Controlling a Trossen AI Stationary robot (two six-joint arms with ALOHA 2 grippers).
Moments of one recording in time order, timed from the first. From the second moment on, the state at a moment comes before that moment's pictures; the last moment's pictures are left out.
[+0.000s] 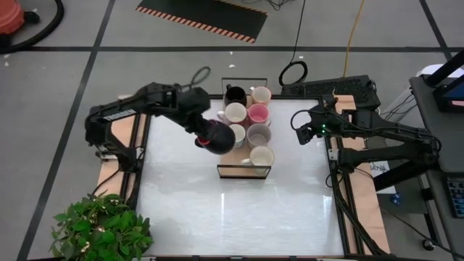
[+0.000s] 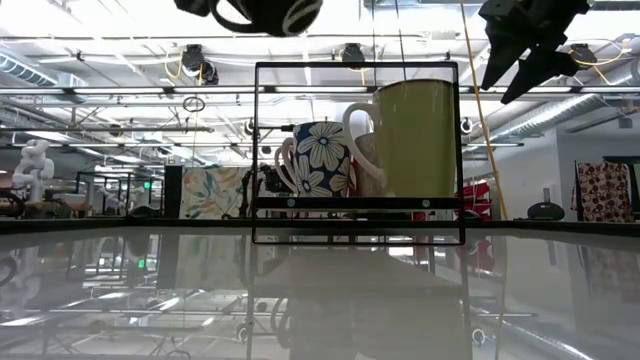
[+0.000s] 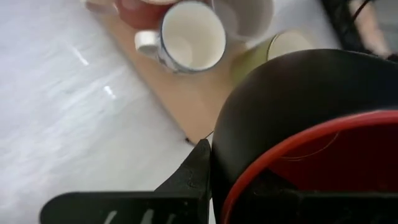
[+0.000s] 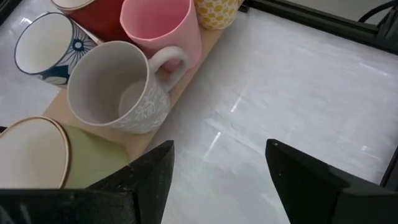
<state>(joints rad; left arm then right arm) 0.15 1.60 1.92 -1.37 0.06 -0.85 -0.22 0.86 0.96 -1.06 0.29 0.77</state>
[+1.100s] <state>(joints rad) 0.11 1.93 1.92 -1.40 0.01 -0.94 -0.22 0.84 0.96 -1.11 0.20 0.75</state>
